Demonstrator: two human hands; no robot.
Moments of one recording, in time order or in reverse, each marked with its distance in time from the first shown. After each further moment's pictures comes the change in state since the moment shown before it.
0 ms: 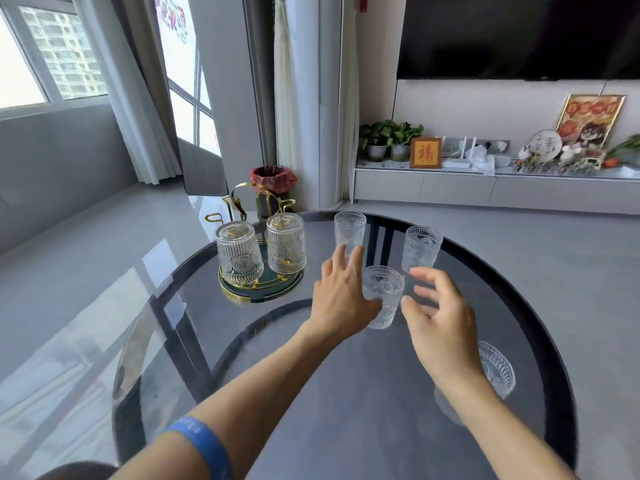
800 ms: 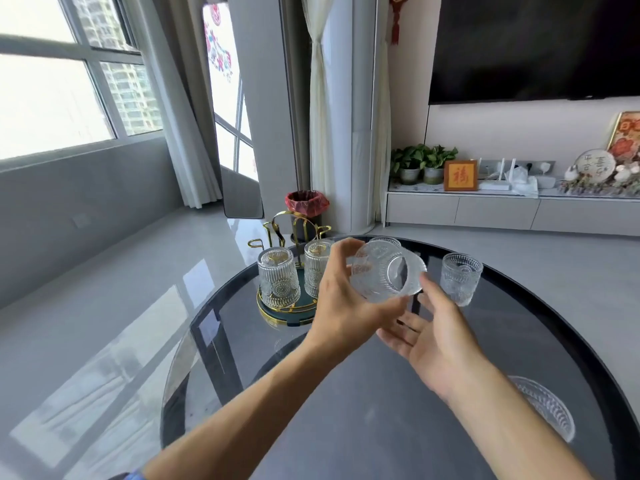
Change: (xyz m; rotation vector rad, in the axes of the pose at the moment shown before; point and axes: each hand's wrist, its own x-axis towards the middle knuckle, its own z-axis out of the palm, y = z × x) left_hand -0.033 0.002 -0.069 -0.676 0.339 0.060; right_hand 0.019 -0.051 0.034 0.867 -0.208 0.866
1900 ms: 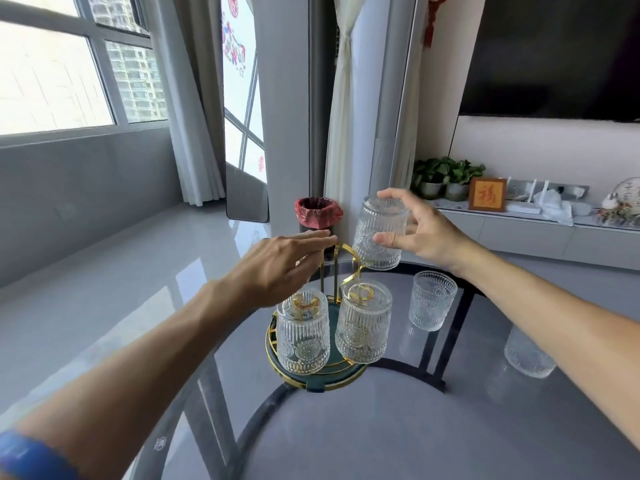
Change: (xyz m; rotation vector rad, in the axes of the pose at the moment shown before) left_hand 0.175 -0.099 -0.154 0.778 -0.385 0.267; right_hand 0.225 -0.079 0.136 -1.221 -0.496 -0.766
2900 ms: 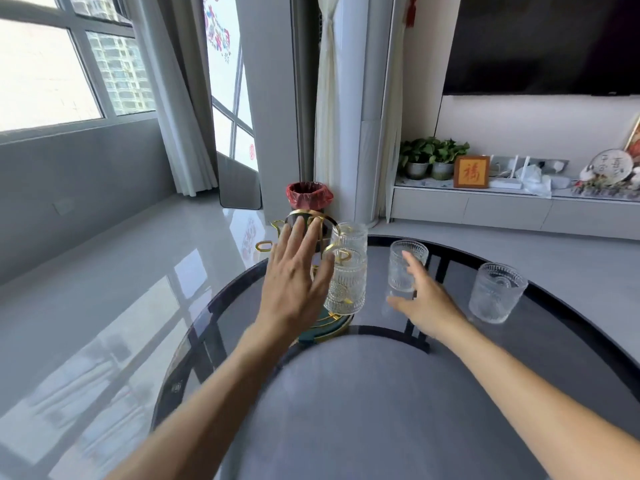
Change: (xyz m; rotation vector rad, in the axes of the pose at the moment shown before) left_hand -0.048 0.076 0.065 -0.142 0.313 -0.291; right_hand -0.136 0.058 0.049 -0.099 0.133 0.401
